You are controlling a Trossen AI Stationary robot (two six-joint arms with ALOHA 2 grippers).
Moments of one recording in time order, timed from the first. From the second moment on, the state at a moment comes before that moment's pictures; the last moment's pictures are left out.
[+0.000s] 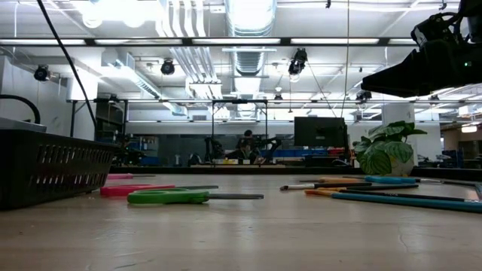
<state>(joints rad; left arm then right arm) -1.07 1.78 1.23 -1.02 -0.10 -1.47 0.17 0.41 0.01 0.35 0.57 -0.08</state>
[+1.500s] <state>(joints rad) -1.07 1.78 1.22 -0.99 -0.12 -1.47 0.17 0.41 0.01 0.35 0.57 -0.08</state>
